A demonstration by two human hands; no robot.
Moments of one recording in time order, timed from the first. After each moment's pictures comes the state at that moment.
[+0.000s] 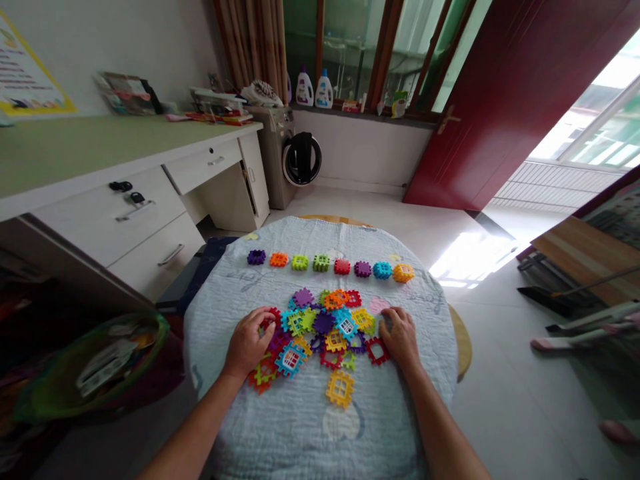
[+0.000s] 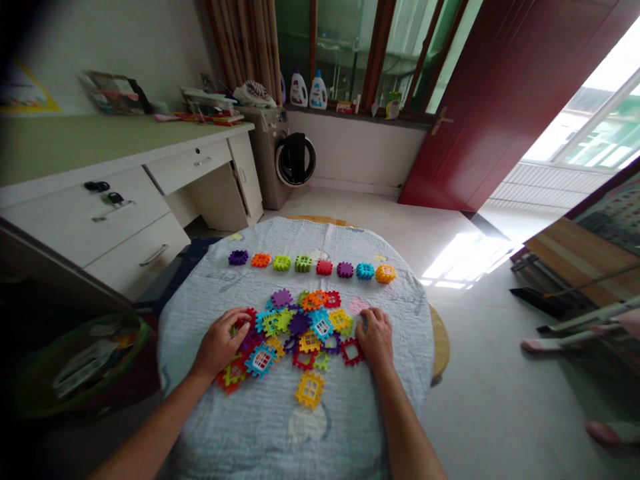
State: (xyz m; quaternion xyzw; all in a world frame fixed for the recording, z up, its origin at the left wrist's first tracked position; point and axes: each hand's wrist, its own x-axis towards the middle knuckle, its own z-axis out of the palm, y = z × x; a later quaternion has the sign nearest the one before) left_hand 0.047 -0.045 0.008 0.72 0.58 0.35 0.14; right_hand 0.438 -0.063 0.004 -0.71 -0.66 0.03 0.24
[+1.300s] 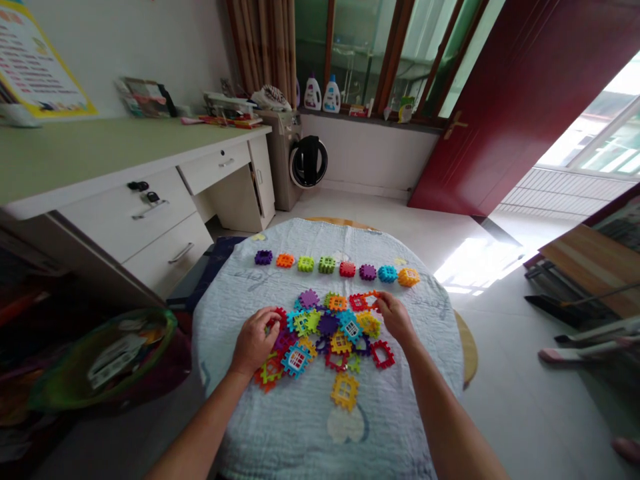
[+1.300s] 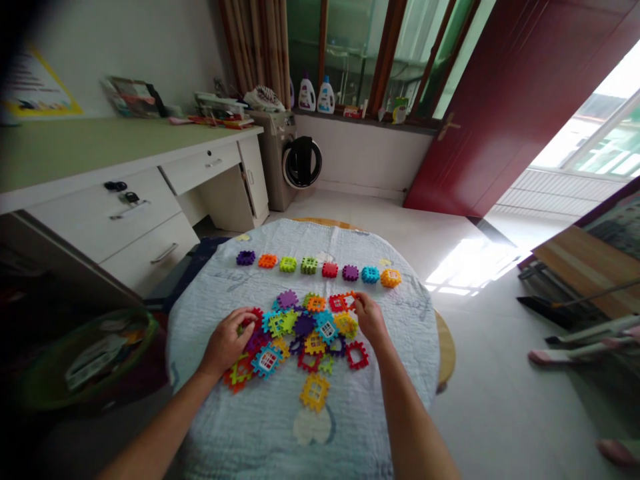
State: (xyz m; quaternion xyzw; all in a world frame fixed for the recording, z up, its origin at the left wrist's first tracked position) left_hand 0.049 -0.046 0.010 0.72 0.58 0.36 0.14; right_hand 0.417 -0.010 0.034 -0.65 -0.62 0.26 0.35
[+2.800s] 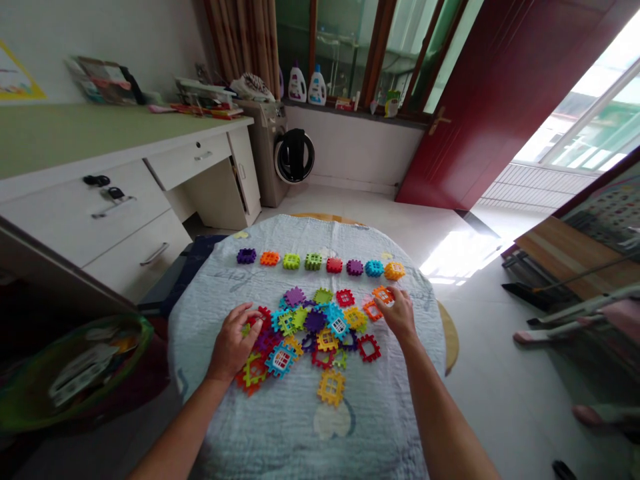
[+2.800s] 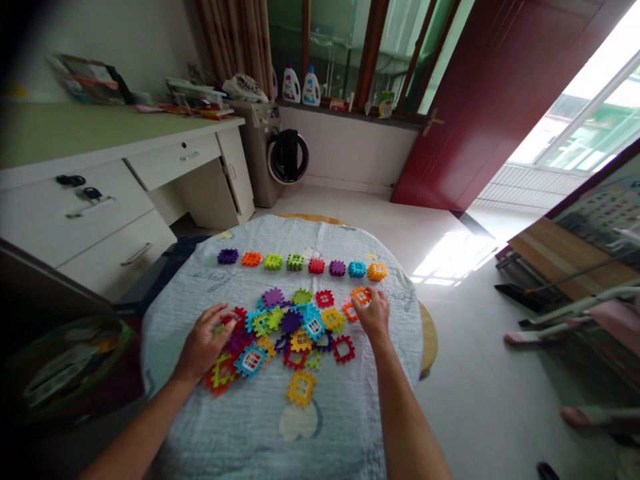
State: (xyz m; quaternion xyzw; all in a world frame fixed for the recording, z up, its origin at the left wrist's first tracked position) left_hand 0.042 -0.046 0.008 0.69 0.60 0.39 0.14; right_hand 0.454 -0.019 0.031 -0.75 -0.57 0.05 0.33
